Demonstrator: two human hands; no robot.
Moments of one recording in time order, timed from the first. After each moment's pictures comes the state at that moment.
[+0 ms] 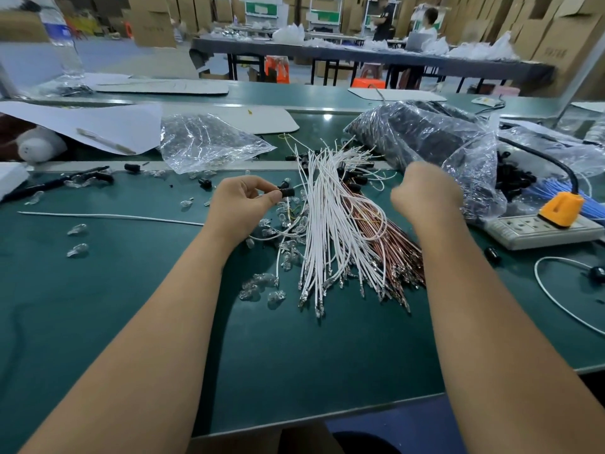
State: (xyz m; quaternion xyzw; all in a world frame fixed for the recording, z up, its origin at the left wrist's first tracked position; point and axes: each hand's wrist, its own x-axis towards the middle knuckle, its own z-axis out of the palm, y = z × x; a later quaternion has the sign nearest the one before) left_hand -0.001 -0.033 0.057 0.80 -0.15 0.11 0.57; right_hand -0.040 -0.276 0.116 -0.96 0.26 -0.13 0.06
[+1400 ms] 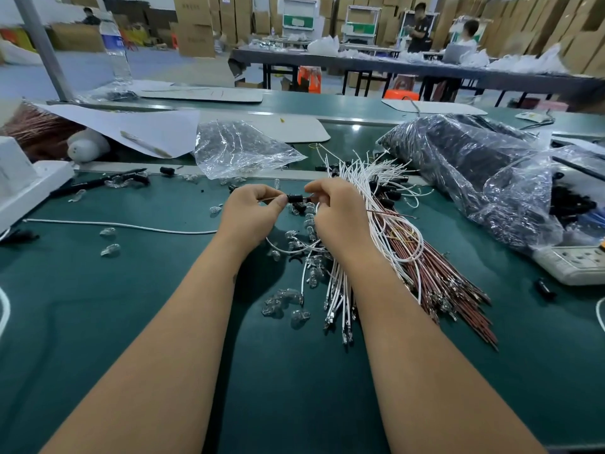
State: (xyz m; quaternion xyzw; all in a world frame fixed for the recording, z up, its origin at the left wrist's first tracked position) left_hand 0.013 -0.016 0.057 0.84 -0.06 0.15 0.52; right_hand -0.005 -0.159 0.069 -0.89 -0.07 -0.25 0.38
